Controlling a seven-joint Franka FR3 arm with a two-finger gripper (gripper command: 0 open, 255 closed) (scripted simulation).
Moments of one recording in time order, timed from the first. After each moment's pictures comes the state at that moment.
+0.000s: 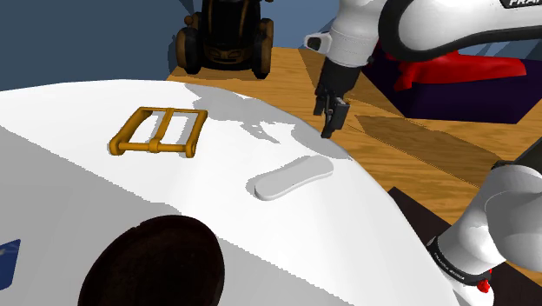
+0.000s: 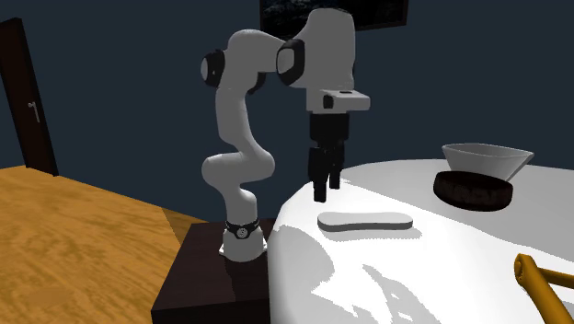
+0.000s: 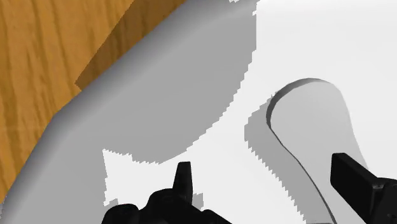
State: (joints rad) arm 0.31 -0.41 0.14 -2.22 0.03 1.88 -0.53
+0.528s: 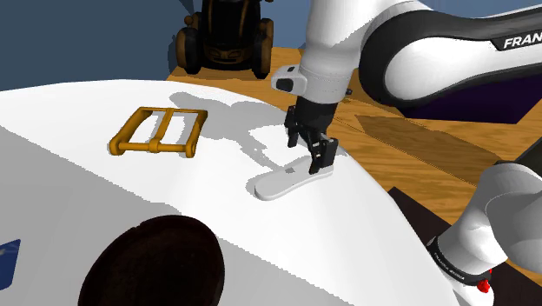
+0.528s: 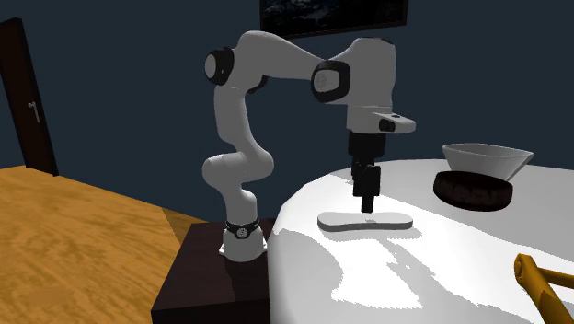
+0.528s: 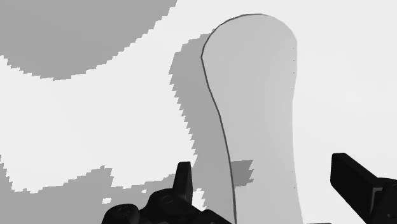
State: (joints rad) arm 0.43 -0.30 0.22 -2.21 0.04 1.93 -0.74
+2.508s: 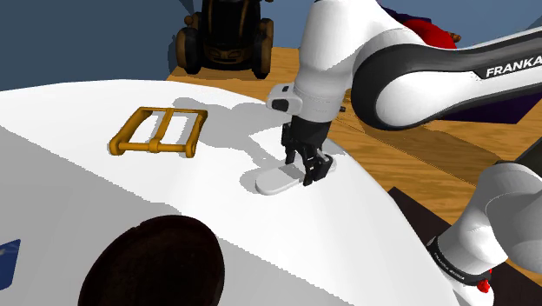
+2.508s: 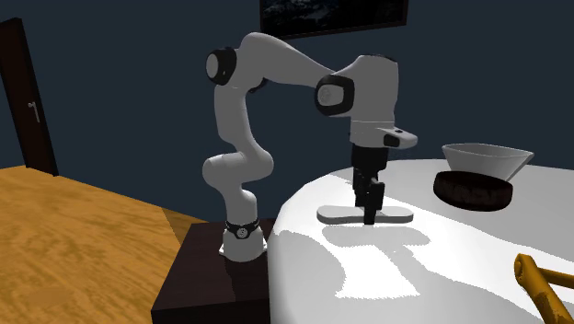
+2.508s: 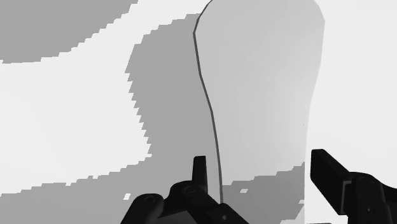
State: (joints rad) arm 0.45 -0.27 0.23 -2.26 0.04 2.00 -0.77
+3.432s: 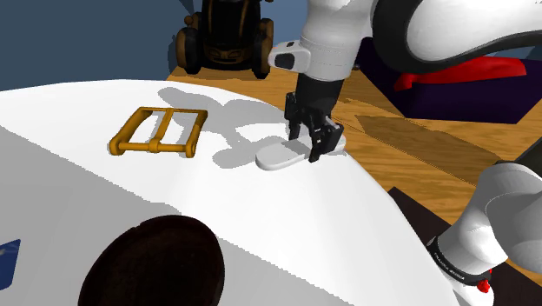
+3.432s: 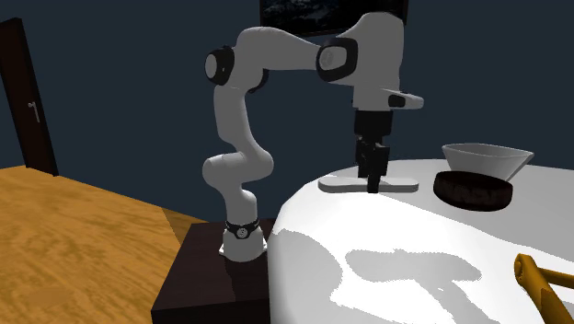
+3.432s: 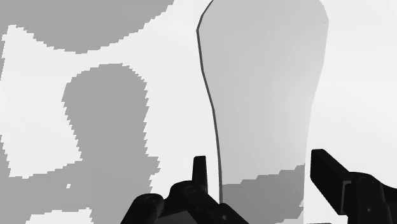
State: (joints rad) arm 0.45 -0.29 0.22 -2.09 0.04 1.81 -0.77
